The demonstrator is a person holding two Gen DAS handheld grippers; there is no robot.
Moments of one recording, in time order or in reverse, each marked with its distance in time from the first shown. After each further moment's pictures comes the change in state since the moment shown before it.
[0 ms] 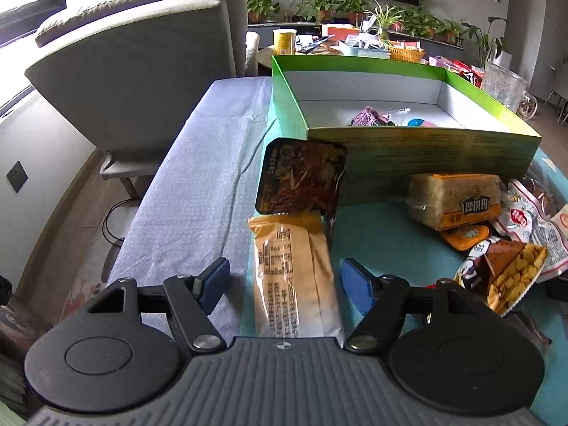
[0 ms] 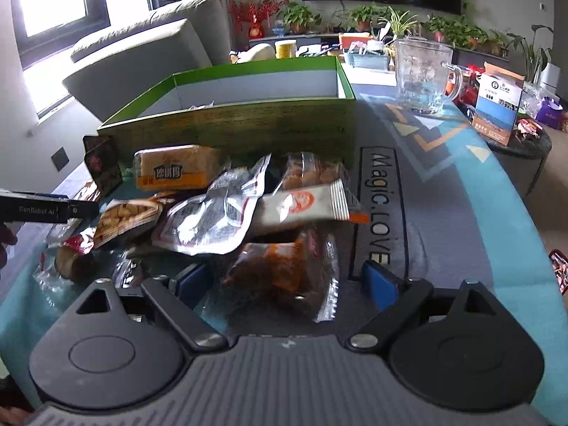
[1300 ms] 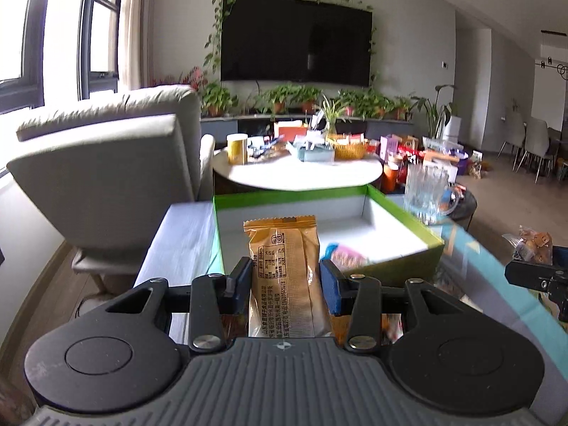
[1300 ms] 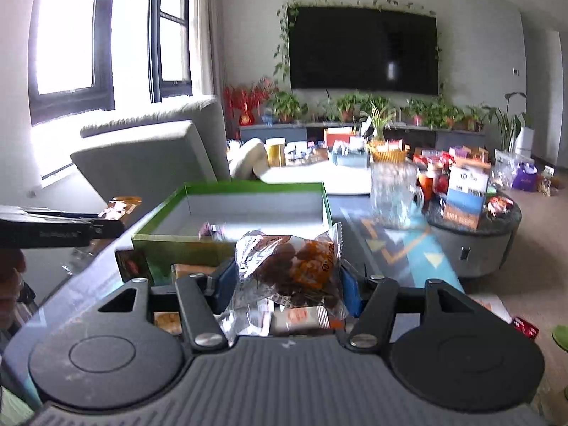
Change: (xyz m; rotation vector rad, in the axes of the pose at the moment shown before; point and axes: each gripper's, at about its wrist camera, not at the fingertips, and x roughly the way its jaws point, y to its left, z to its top) left arm -0.087 -0.040 0.045 0.059 -0.325 -0.131; right arm -0.089 0.017 0.037 -0.012 -0.327 -0.046
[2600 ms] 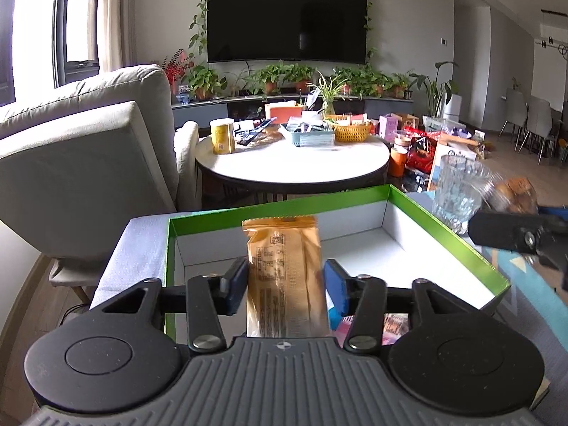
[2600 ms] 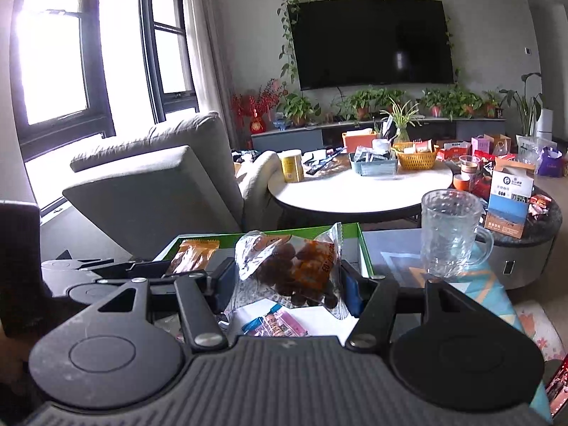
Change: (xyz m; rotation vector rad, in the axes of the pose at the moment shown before) left arm 0.135 -0.006 0.030 0.040 0.075 -0.012; right arm 0.108 -0.001 0.051 0.081 0.023 0.059
